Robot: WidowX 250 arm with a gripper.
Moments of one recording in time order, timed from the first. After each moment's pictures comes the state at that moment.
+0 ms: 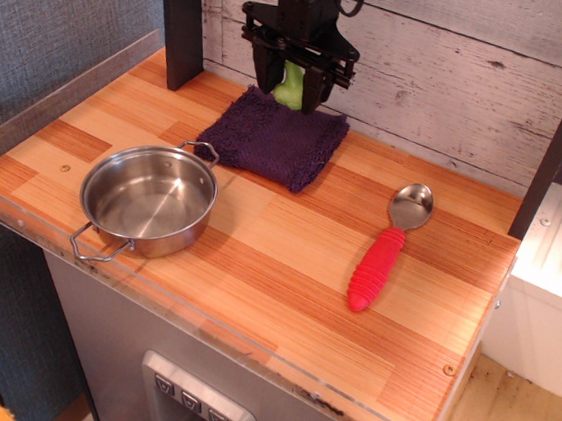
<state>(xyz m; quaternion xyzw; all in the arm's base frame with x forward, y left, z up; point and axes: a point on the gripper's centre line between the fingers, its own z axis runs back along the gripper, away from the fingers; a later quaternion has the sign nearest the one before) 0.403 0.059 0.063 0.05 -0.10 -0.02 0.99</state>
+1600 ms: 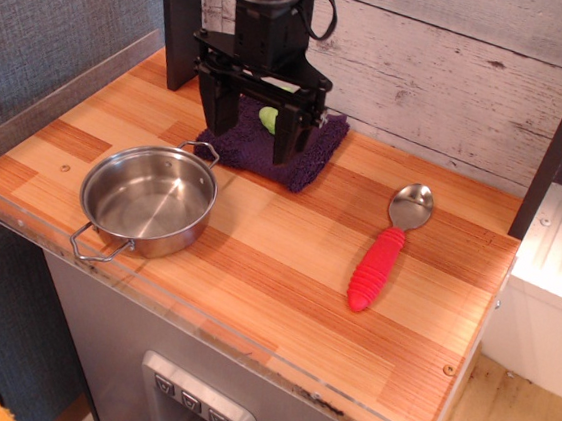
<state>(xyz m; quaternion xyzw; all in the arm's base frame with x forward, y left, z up) 0.309 0.038 0.088 0.00 -0.02 -0.01 1.00</state>
